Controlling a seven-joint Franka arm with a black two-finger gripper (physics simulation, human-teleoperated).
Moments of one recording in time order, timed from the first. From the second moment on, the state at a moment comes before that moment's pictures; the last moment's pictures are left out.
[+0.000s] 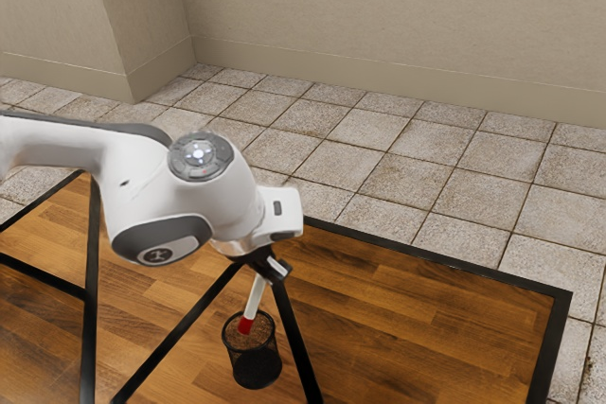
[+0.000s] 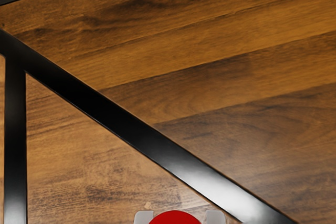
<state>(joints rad) -0.33 -0.21 -0.10 -2.47 0.43 2.50 -0.54</state>
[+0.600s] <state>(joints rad) -0.31 -0.17 -0.10 -2.52 0.42 2.58 -0.60</state>
